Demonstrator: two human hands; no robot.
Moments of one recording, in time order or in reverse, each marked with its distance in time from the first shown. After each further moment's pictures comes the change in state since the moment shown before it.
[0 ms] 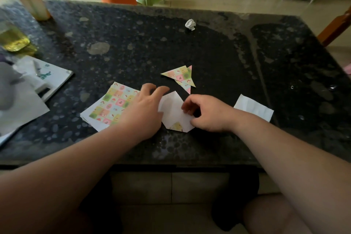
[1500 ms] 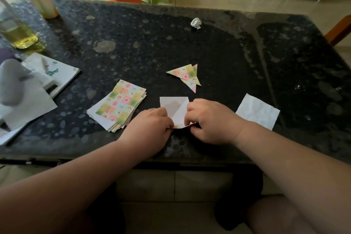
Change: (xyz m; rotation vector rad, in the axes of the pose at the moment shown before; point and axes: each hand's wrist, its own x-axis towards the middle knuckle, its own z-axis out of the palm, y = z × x) left_hand -0.038 -0.007 0.015 0.067 0.072 0.327; right_hand -0.017 -0.010 0.021 -0.581 0.093 -0.368
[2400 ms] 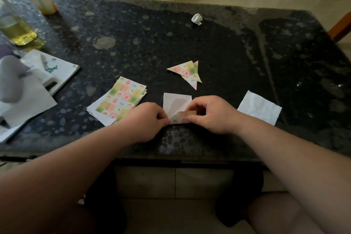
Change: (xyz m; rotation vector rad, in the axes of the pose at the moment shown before) left_hand 0.022 -0.007 -0.022 -0.176 -0.337 -0.448; right_hand 0.006 0.014 0.012 0.613 0.079 0.338
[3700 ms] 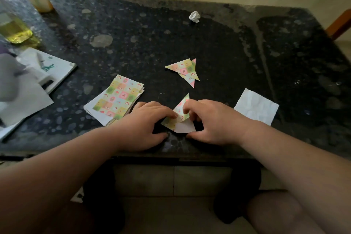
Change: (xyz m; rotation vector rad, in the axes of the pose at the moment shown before) left_hand -0.007 -0.025 0.009 0.126 0.043 0.486; right_hand -0.025 -0.015 -0.005 -0.493 -0.118 -0.203
